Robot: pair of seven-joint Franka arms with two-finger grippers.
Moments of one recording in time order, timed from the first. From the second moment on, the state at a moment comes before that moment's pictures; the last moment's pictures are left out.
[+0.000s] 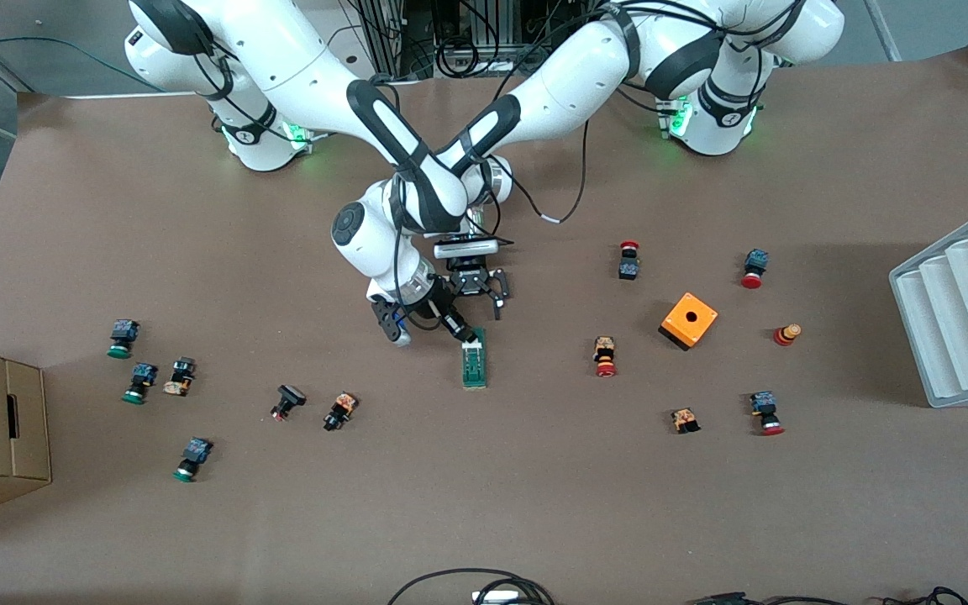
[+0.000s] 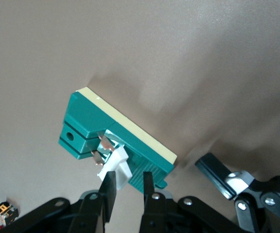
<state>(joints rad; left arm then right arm) -0.92 0.98 -0.29 -1.63 1.80 1.90 -2.54 0.77 0.58 0.02 -1.97 1.10 2.99 0.73</state>
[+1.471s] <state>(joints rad) -0.92 0.98 -0.29 -1.63 1.80 1.90 -2.54 0.78 0.59 0.02 -1.95 1.10 2.99 0.73</state>
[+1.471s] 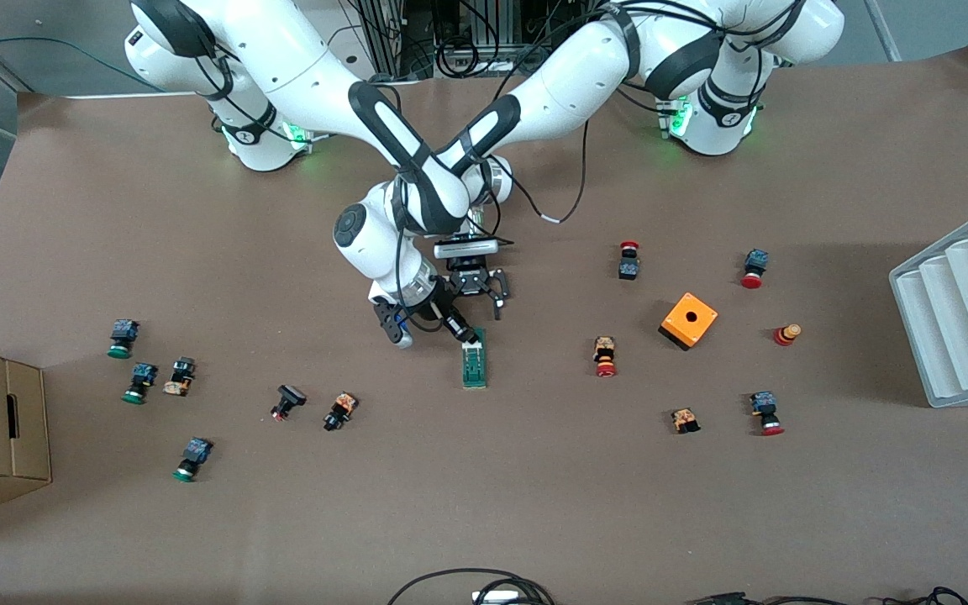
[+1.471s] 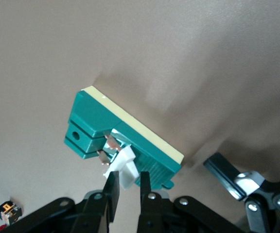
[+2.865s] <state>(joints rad) -0.92 0.98 -0.29 -1.63 1.81 1.90 -2.54 0.78 0.59 0.02 -1.95 1.10 2.99 0.73</state>
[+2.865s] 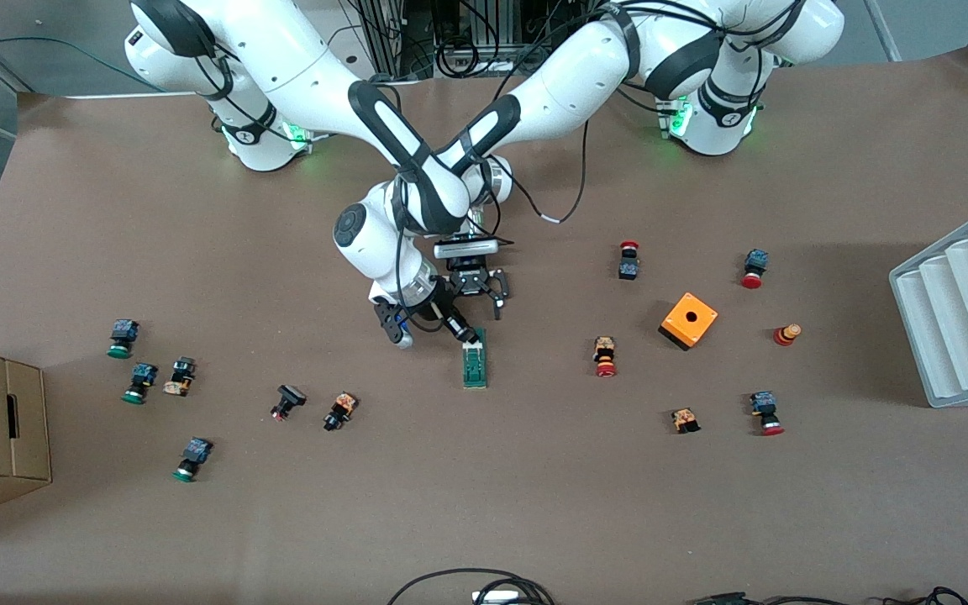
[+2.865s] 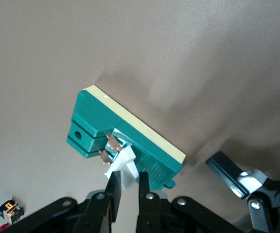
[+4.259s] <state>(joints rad) -0.92 0.98 -0.29 -1.63 1.81 1.90 -2.54 0.76 0.58 0.02 -1.92 1.10 2.99 0.73</state>
